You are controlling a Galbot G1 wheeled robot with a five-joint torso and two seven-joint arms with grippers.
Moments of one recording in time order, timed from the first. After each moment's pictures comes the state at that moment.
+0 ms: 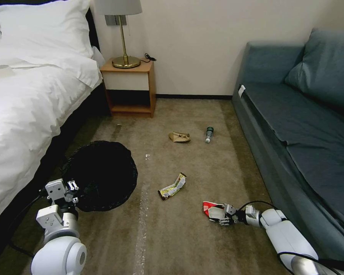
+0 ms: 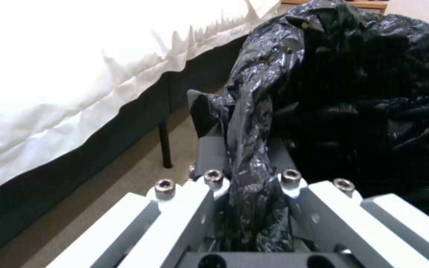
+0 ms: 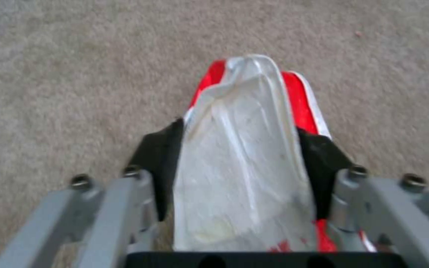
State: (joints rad) left arm 1.53 -1.45 -0.69 -2.22 -0.23 0.30 -0.36; right arm -0.70 1.19 0.39 0.51 -0.29 0.57 -0.97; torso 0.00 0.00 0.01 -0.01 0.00
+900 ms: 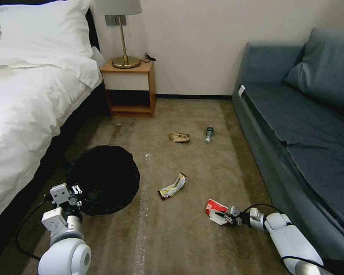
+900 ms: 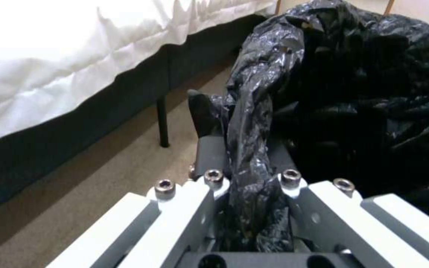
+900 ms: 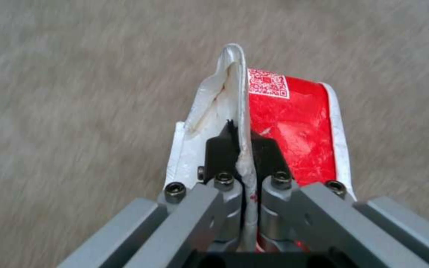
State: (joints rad) left arm 1.54 -1.48 -0.67 -2.18 -0.24 0.29 -0.37; right arm -0.73 1.19 0.43 0.54 -0.25 0.58 -0.96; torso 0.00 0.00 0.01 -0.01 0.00
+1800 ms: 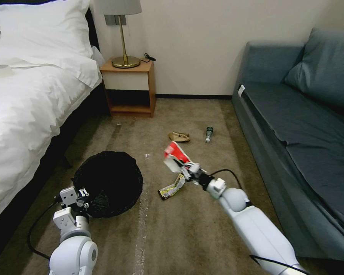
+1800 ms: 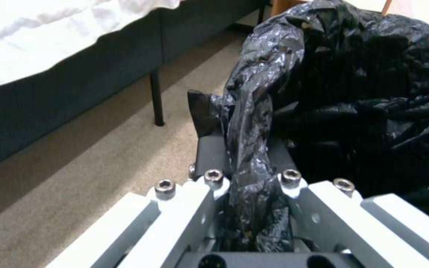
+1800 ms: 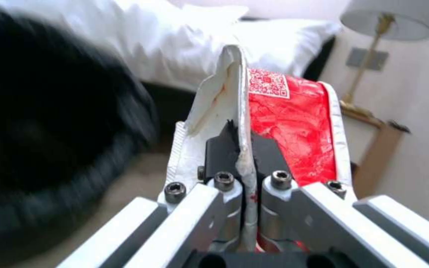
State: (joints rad) left arm 1.50 -1.49 -0.65 -2.08 -0.24 0.27 -0.37; right arm -0.82 1.23 -0.03 1.40 0.17 0.41 -0.37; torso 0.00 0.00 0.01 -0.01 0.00
